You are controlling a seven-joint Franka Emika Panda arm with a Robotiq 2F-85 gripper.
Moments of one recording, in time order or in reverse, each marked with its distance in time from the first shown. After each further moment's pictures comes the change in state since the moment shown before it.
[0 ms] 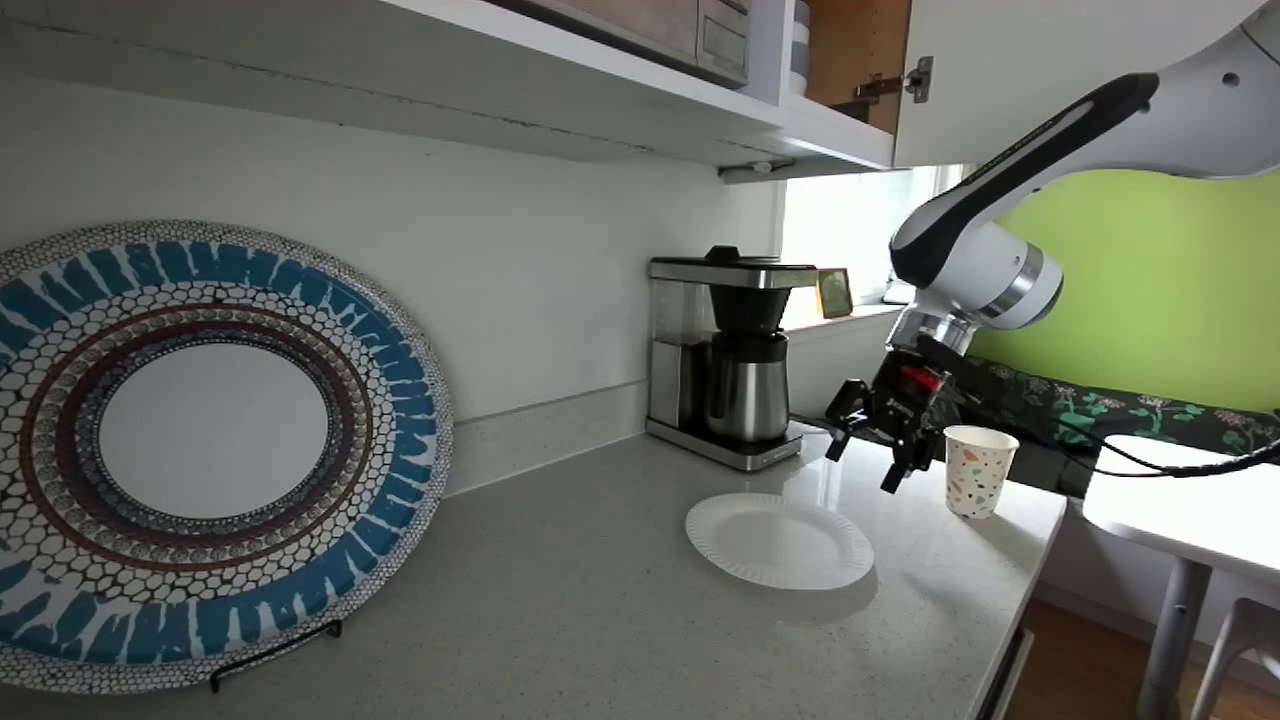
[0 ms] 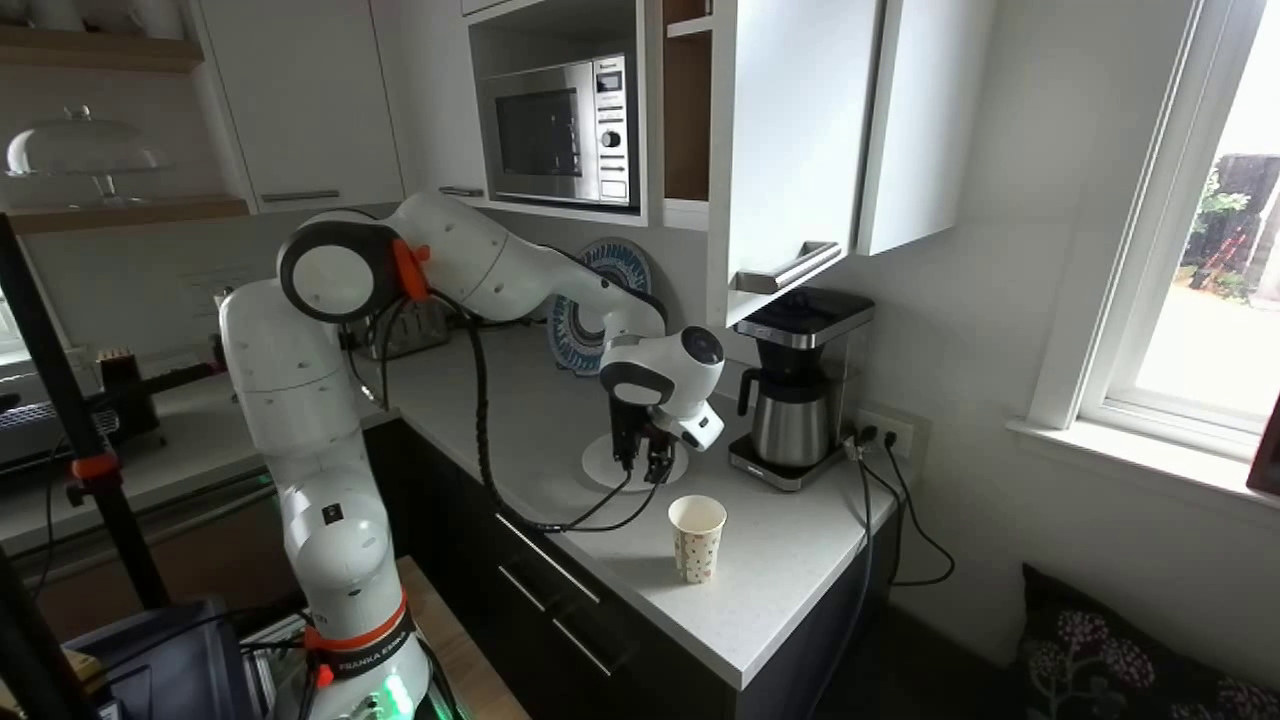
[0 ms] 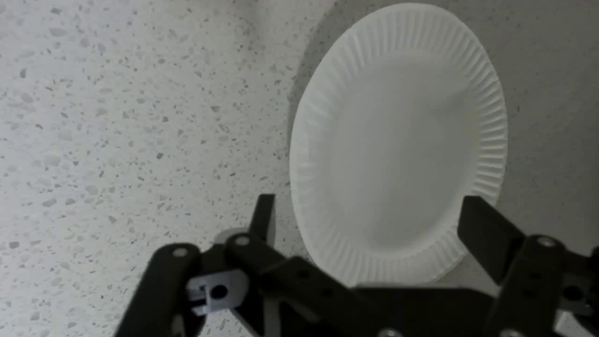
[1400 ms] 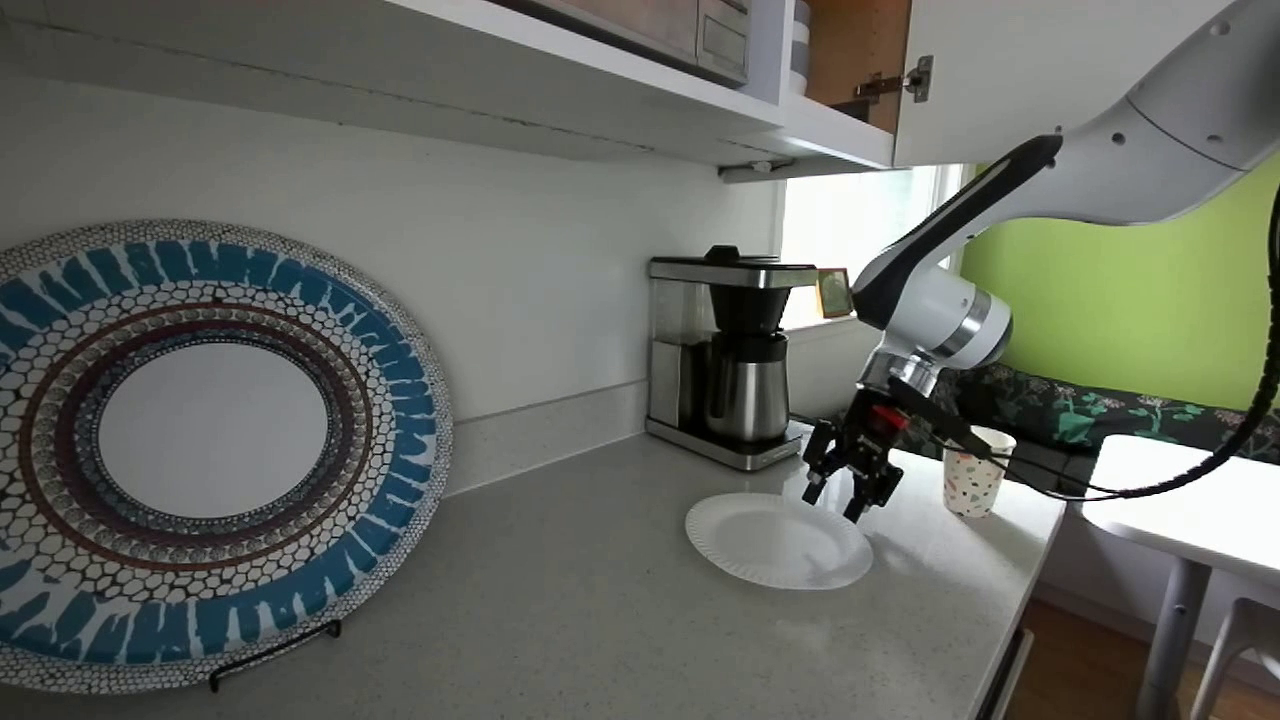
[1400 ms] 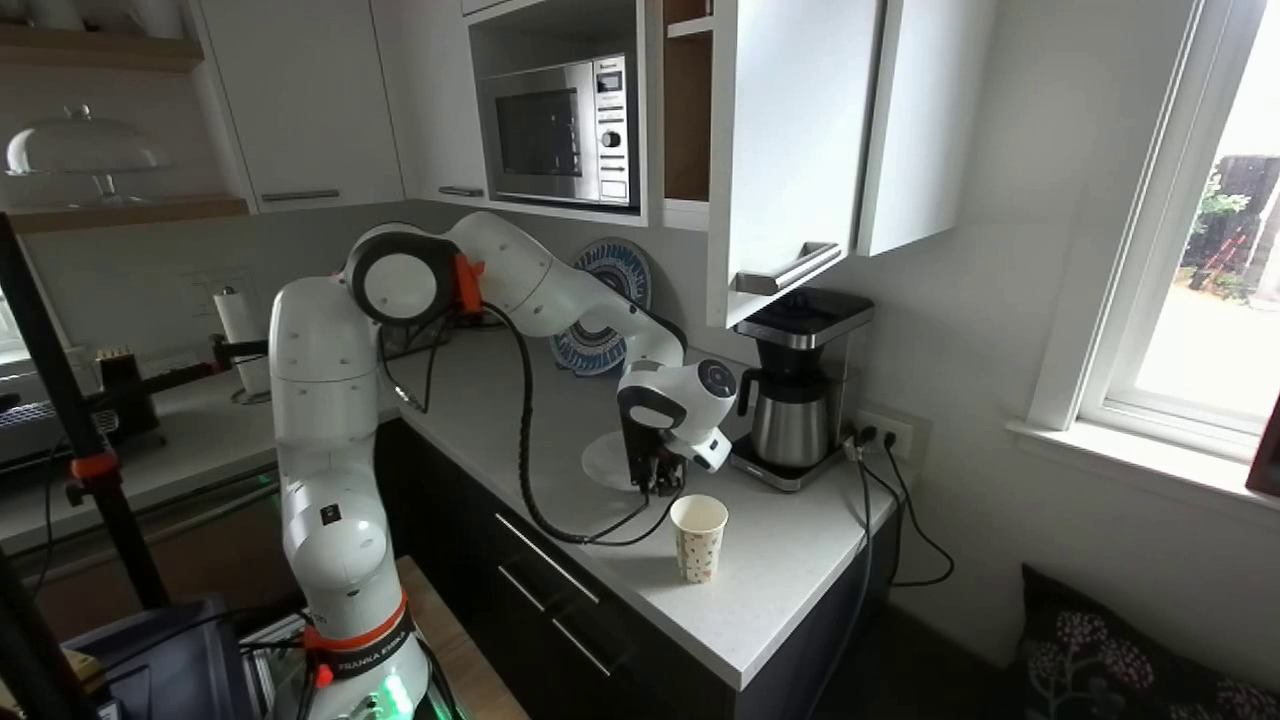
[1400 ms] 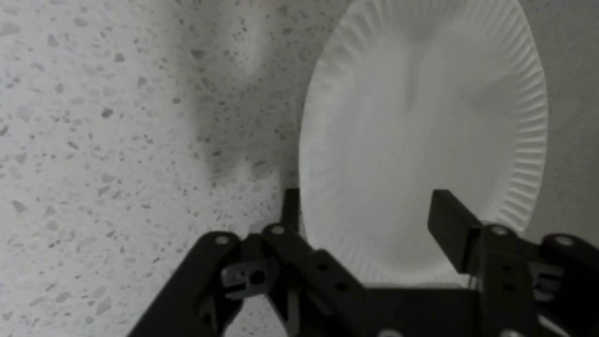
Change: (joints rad) arm -0.019 0.179 0.048 0.075 0.111 0.033 -0.162
